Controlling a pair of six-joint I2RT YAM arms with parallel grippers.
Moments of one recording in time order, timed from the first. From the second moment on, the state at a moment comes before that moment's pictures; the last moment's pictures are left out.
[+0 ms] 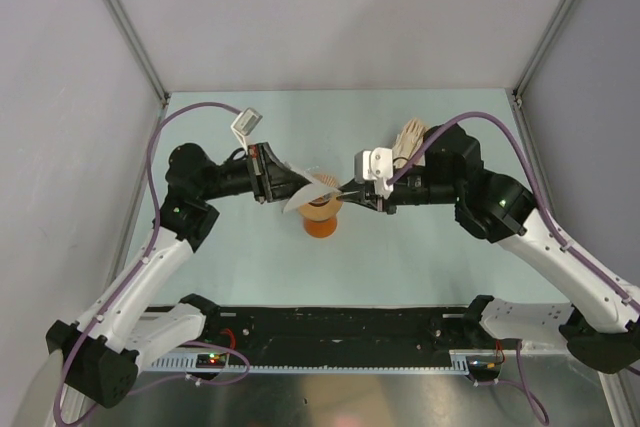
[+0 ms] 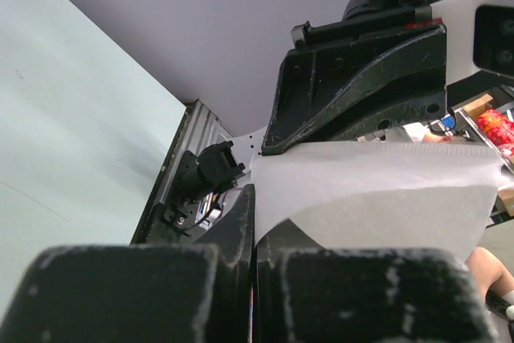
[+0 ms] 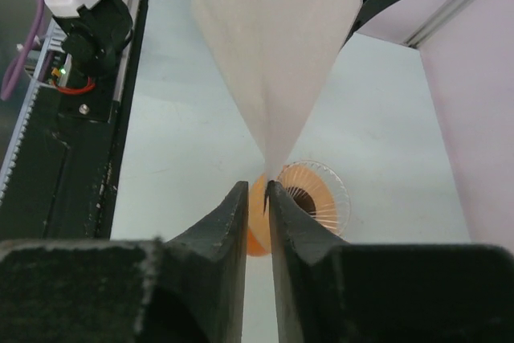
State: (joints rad) left arm -0.42 0.96 0.87 0.26 0.99 -1.02; right arm 0.85 1.12 1.40 -0.55 -0.58 -0.52
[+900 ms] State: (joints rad) left arm -0.39 0.89 1.12 -0.49 0.46 -0.23; right arm 0.70 0.84 1.46 -0.64 -0.26 -0.15
